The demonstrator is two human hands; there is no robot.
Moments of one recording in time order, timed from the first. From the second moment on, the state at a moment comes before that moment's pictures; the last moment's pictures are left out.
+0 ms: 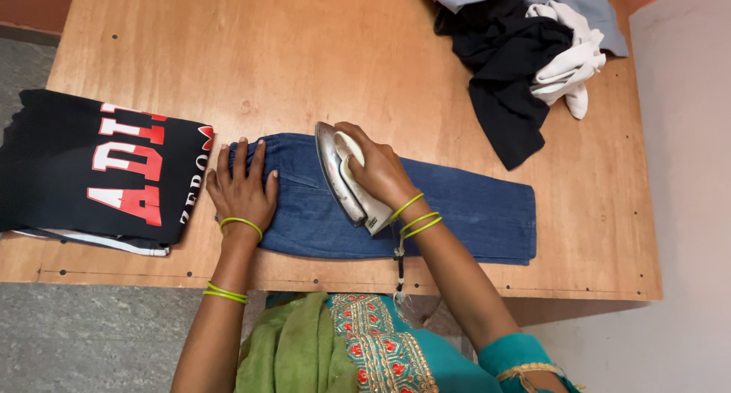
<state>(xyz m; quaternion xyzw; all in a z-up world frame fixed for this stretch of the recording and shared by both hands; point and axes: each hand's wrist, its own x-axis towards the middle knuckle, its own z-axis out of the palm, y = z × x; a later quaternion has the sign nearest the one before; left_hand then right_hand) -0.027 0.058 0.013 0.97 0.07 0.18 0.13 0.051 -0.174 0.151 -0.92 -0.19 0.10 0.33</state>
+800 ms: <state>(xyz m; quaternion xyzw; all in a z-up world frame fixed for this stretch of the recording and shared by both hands) -0.014 0.092 0.014 0.92 0.01 0.20 0.33 -0.005 -0.128 0.181 -0.89 -0.25 0.06 0.37</state>
